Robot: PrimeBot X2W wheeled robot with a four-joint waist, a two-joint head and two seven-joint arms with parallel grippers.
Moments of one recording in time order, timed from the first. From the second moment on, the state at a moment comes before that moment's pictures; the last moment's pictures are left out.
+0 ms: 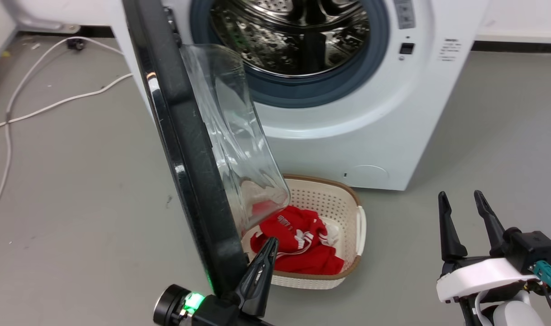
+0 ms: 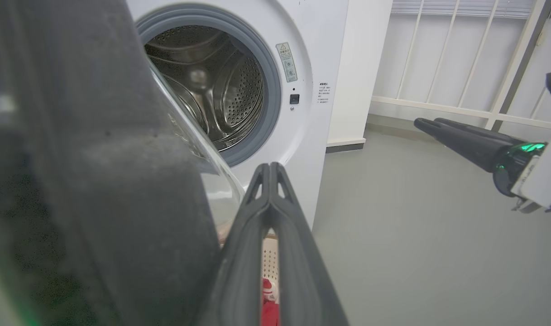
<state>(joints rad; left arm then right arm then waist) 0.06 0.08 -0.42 -0.05 -0.08 0.04 -0.27 -0.10 -0.05 -0.04 0.20 0.14 0.13 -0.25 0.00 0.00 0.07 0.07</state>
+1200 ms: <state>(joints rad) -0.01 0.20 0.08 0.01 -0.22 0.08 -0.27 -0.10 -0.05 -0.05 0.16 0.11 0.13 -0.22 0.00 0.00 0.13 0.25</state>
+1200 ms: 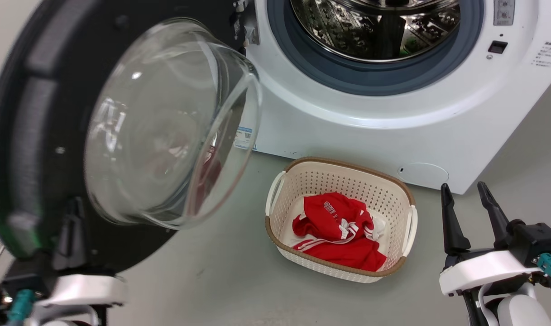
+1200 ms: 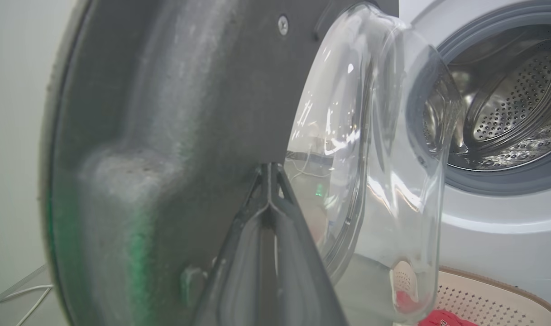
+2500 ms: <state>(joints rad) 0.02 0.11 0.35 0.11 -0.11 -0.01 -0.27 -0.12 -0.05 -0.04 0.18 0.11 0.13 -0.23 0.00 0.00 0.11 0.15</state>
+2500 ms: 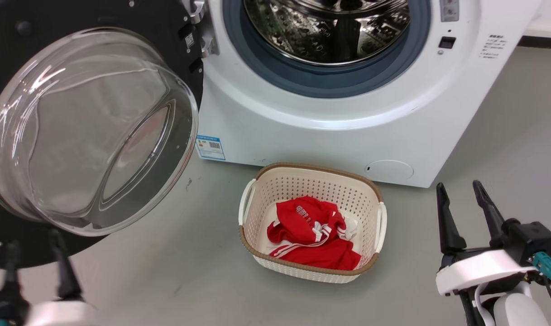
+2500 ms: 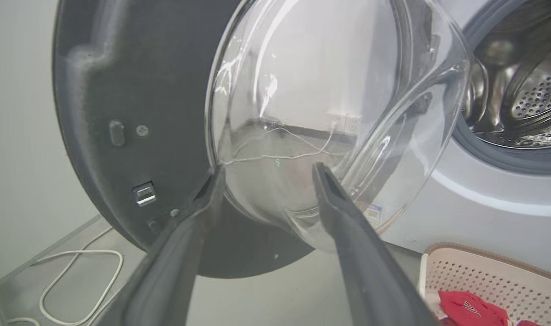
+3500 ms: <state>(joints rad) 0.04 0.05 0.00 -0.05 -0.01 0.02 -0.27 -0.05 -0.05 -0.01 0.10 0.06 0.13 -0.19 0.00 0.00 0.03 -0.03</state>
